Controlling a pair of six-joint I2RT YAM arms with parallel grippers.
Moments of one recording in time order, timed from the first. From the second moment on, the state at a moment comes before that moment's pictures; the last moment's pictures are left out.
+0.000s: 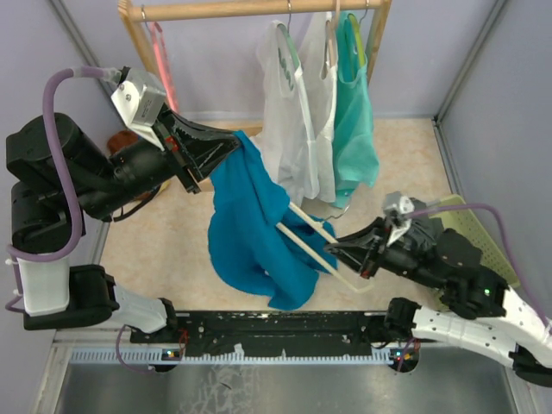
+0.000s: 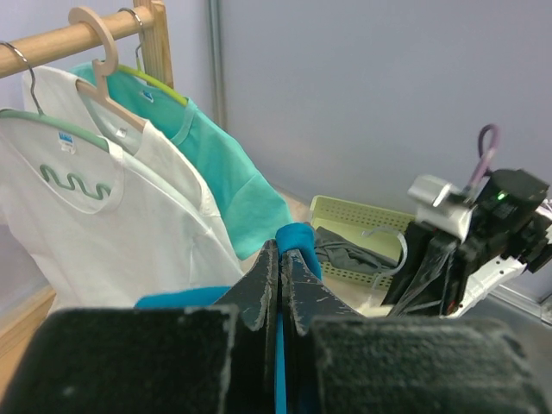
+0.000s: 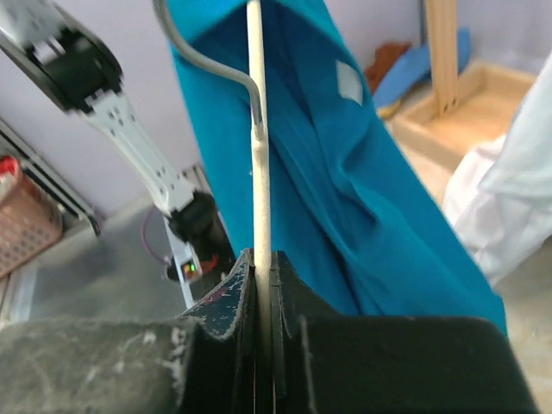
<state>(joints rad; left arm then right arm) -1.20 1.40 2.46 -0.93 -0.21 -0.05 1.12 0.40 0.93 -0.41 0.00 0.31</state>
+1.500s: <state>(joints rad) -1.20 1.40 2.46 -0.92 -0.20 -0.07 1.12 0.25 0.84 -0.33 0.11 0.28</state>
